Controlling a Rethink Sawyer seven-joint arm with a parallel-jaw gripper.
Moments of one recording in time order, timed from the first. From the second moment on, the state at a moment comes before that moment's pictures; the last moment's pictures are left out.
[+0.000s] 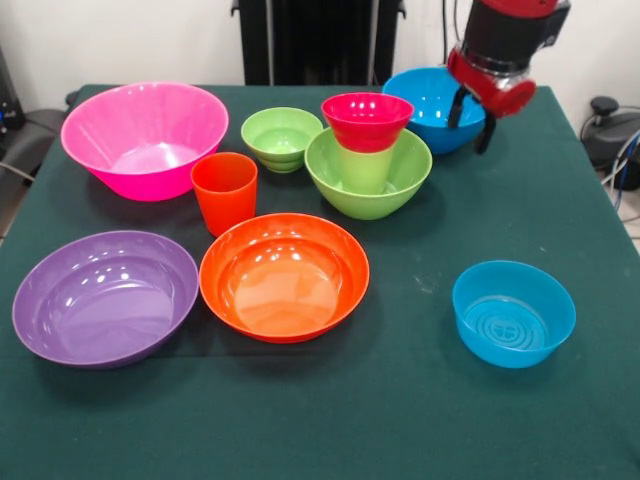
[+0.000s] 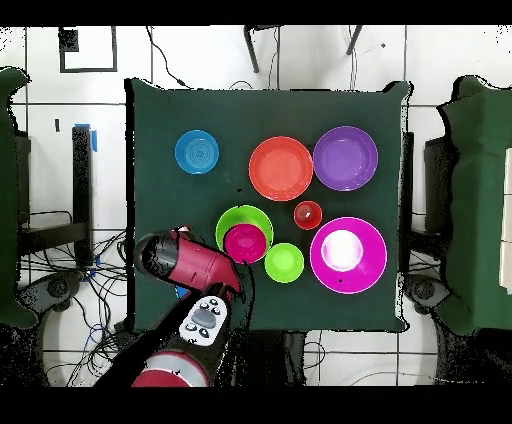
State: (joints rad) arm 0.28 -0.49 -0.27 1.89 0.52 0.34 2.46
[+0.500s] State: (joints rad) arm 0.37 -0.55 -0.35 1.89 0.52 0.45 2.46
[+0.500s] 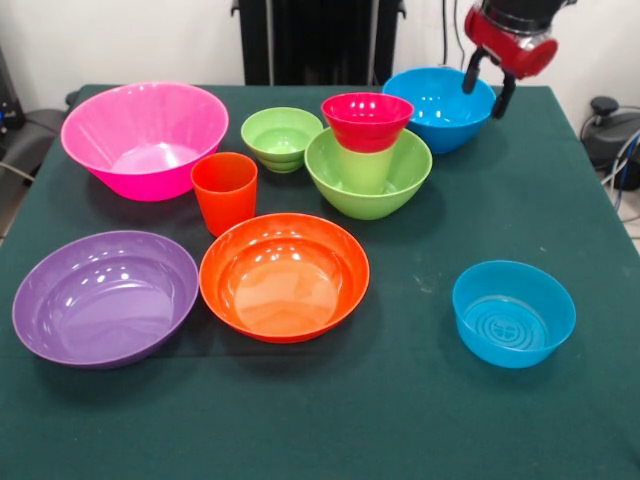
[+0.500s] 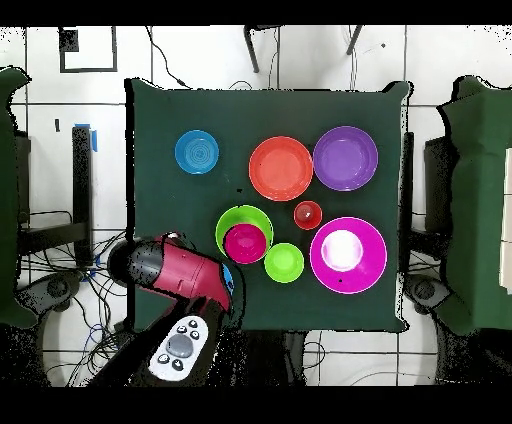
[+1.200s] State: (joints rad) arm 0.36 -0.45 -0.31 1.89 0.62 0.28 2.47
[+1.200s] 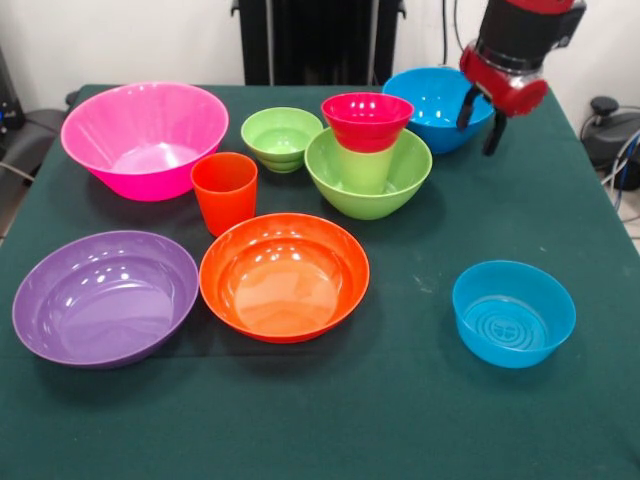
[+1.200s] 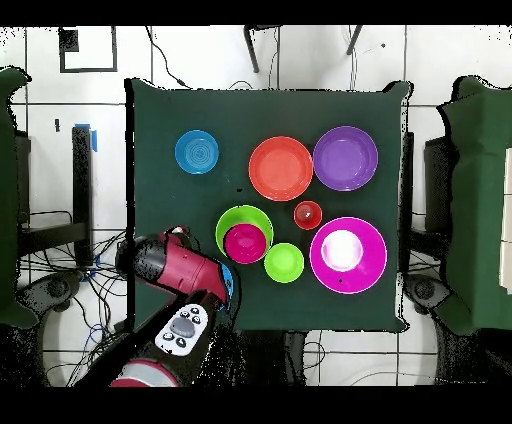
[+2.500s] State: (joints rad) arm 0.50 -0.39 -0.40 1.89 0.68 0.31 2.50
